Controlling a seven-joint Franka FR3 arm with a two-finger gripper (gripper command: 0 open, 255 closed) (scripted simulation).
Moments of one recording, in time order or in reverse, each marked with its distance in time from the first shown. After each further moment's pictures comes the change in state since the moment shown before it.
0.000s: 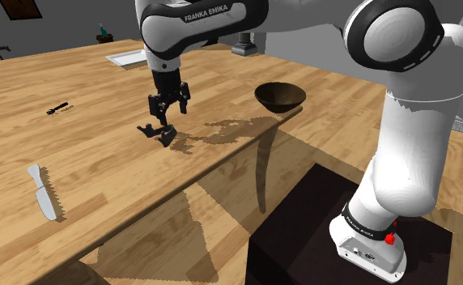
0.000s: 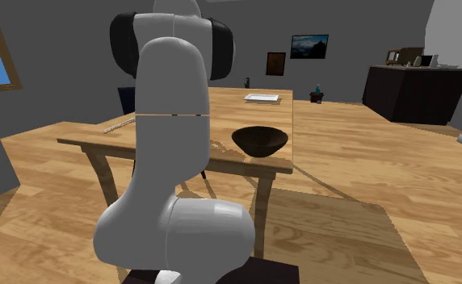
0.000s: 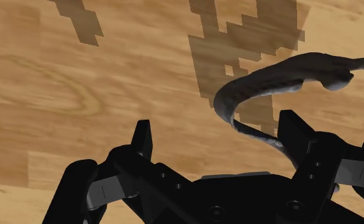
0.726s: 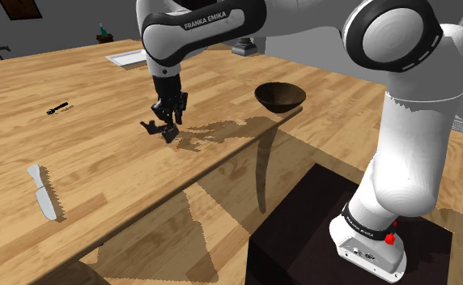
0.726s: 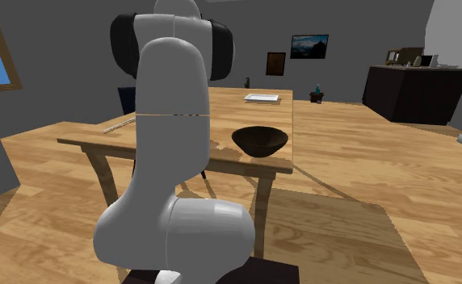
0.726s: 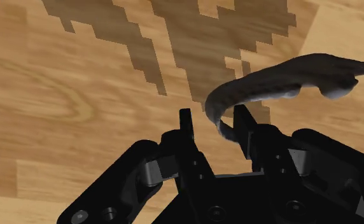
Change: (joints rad) arm 0.002 0.005 0.001 -0.029 -0.001 0.036 0.002
